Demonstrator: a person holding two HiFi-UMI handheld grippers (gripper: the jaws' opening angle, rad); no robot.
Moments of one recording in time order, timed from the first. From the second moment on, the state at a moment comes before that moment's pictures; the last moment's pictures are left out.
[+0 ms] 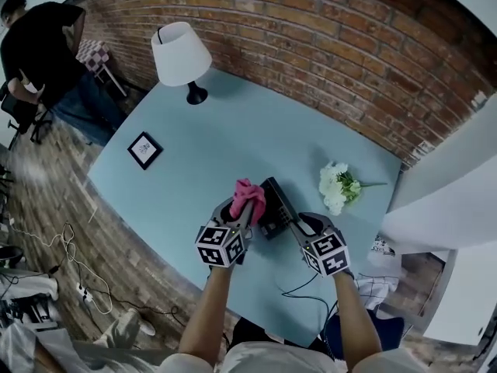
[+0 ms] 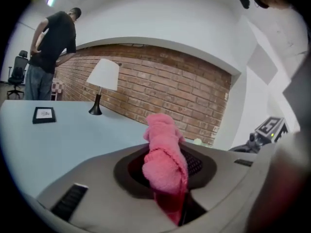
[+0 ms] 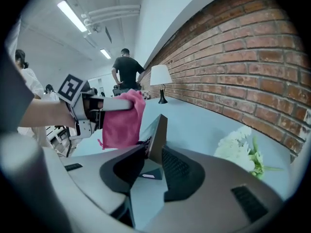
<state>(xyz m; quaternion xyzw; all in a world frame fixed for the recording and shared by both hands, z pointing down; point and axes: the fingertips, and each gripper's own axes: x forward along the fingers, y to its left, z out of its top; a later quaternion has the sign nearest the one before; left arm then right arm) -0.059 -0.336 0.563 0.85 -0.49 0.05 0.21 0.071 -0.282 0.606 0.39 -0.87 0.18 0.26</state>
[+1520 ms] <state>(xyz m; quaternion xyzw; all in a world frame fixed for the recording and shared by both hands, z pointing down) -0.032 -0.322 0.651 0.83 -0.48 0.09 0.26 0.069 -0.279 0.611 0.40 -0.87 0.18 0.23</state>
